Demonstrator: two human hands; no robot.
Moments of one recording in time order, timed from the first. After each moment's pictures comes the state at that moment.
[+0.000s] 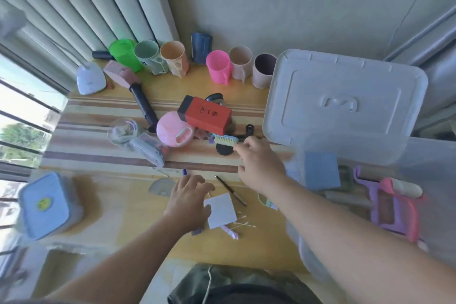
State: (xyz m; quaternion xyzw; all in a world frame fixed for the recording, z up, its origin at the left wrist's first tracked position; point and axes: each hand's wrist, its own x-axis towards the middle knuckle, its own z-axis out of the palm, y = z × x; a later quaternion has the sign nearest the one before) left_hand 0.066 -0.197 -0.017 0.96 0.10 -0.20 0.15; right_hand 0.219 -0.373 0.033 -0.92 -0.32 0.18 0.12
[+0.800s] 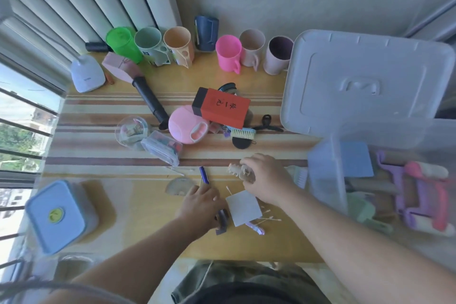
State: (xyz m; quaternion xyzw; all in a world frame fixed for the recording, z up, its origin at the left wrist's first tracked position) left_hand 0.049 -0.145 -0.051 0.94 -0.13 -0.31 0.02; right_hand 0.179 -0.338 -0.009 -0.91 -0.26 0.28 0.19
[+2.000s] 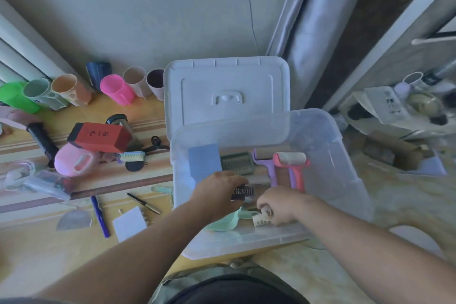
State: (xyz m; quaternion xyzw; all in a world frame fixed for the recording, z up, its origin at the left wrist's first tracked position) left_hand 0.176 -0.495 0.060 0.95 -0.17 -0.15 0.22; right_hand 0.213 -0.717 0.017 -0.84 -0.28 0.47 0.00
